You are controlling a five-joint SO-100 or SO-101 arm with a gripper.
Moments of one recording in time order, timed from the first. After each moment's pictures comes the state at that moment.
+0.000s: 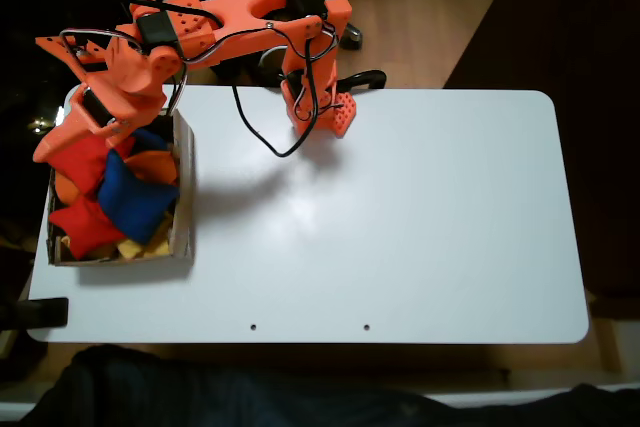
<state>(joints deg) 64.4 112.7 103.4 53.3 -22.5</state>
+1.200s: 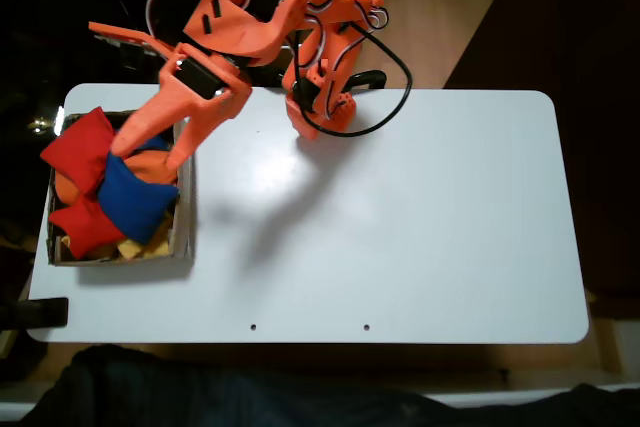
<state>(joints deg) 37.3 146.5 109.1 61.2 -11.8</state>
